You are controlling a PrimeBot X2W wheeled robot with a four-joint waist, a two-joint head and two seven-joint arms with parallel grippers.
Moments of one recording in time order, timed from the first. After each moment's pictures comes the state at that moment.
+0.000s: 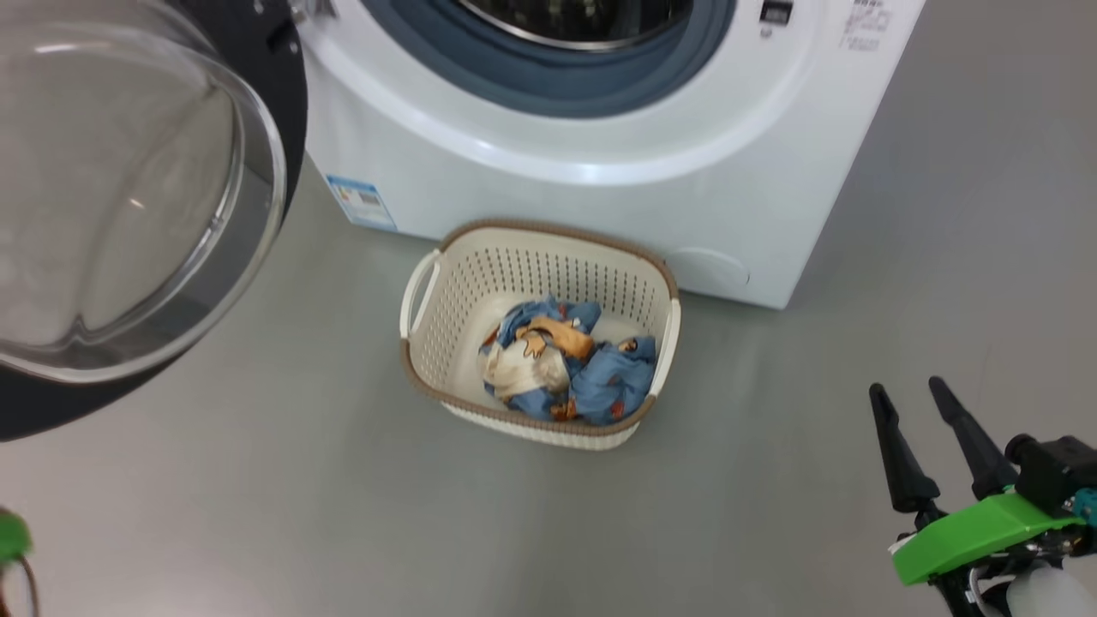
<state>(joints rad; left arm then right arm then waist) -0.38 0.19 0.52 0.52 -0.22 -0.13 -0.26 -0.15 -0.24 0.02 0.28 0.38 0.13 -0.25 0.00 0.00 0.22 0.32</state>
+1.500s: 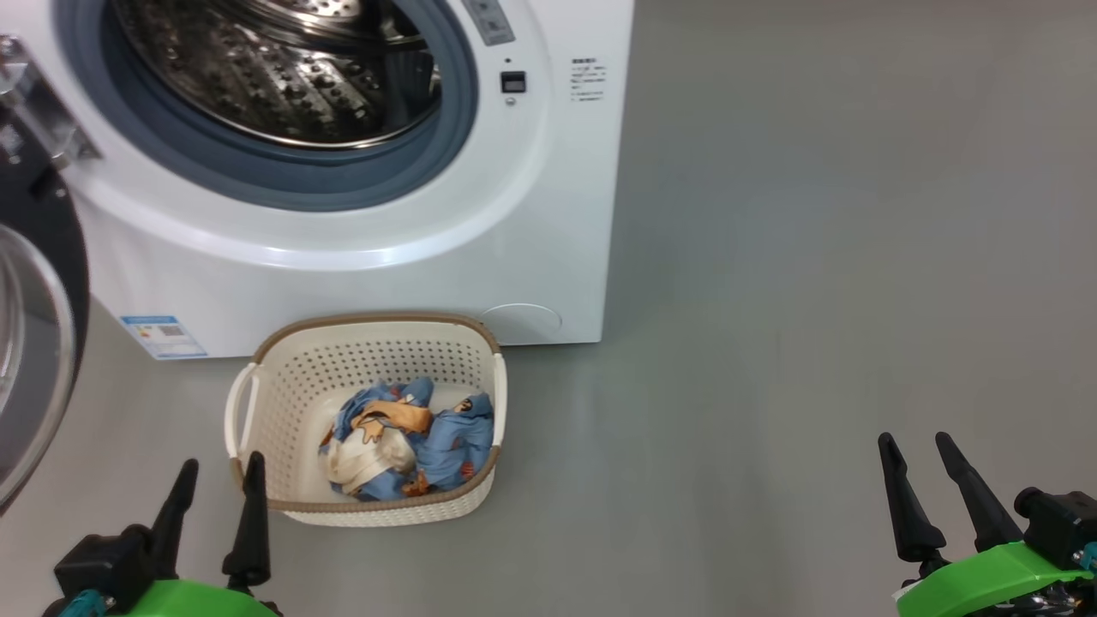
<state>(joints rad) -0.06 0.18 -0.07 0.24 -0.42 -0.13 -0.26 -0.04 -0.20 -0.02 0.27 0.42 0.13 -0.25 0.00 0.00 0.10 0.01</state>
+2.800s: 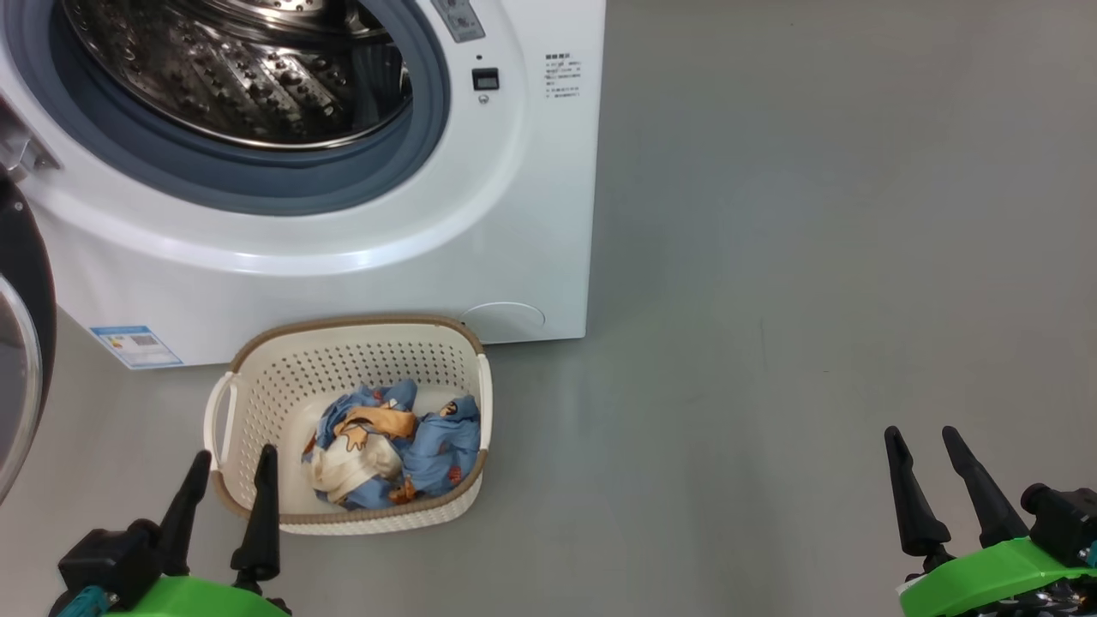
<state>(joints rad) -0.06 0.19 -0.11 0.21 -0.45 -0.13 -0.26 -0.05 -0.18 -0.04 0.26 0.42 0.13 -0.25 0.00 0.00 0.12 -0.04</state>
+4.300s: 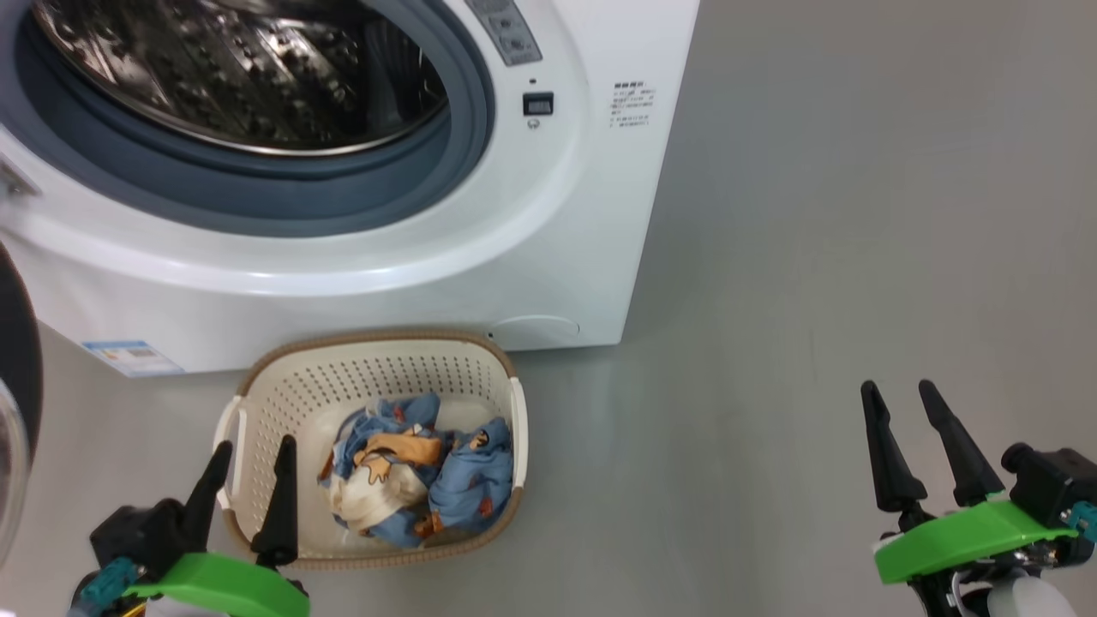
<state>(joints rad) -0.12 0.18 -0.14 0.30 -0.45 -0.13 -0.26 -0.11 -0.15 -0.02 0.23 0.41 0.13 -0.25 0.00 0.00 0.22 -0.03</state>
